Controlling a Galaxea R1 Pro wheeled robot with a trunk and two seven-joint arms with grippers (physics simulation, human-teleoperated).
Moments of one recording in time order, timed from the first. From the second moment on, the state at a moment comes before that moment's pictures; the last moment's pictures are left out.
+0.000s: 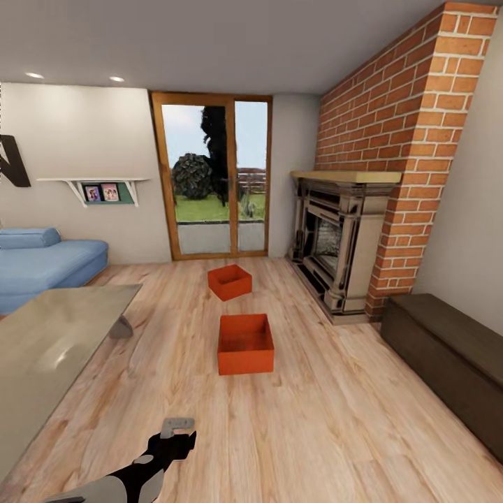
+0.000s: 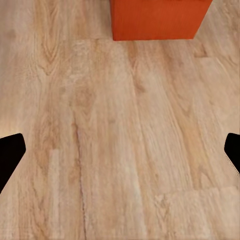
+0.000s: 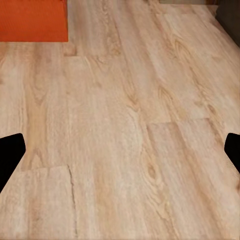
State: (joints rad) left arm -0.65 -0.02 0.13 0.04 -0.10 -0.25 -0.01; right arm 0.06 -0.04 -0.01 -0.74 0.03 -0.34 -0.10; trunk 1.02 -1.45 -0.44
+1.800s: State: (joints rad) left arm -0.65 -0.02 0.13 0.04 -0.10 -0.25 -0.01; right arm 0.06 -0.04 -0.01 -0.74 0.03 -0.34 -0.10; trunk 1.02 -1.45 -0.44
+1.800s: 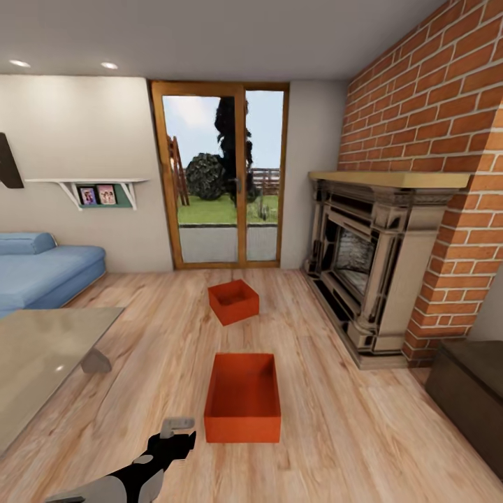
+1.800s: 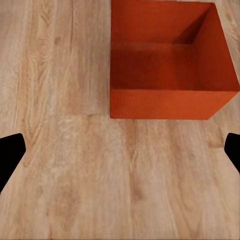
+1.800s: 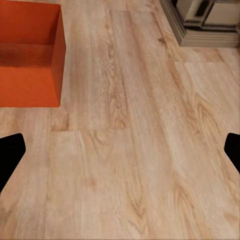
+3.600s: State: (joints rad) left arm -0.65 -0.02 0.13 0.04 -0.10 -0.26 -0.01; right arm 0.06 -0.04 -0.01 -0.74 0.03 -0.34 -0.10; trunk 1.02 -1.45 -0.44
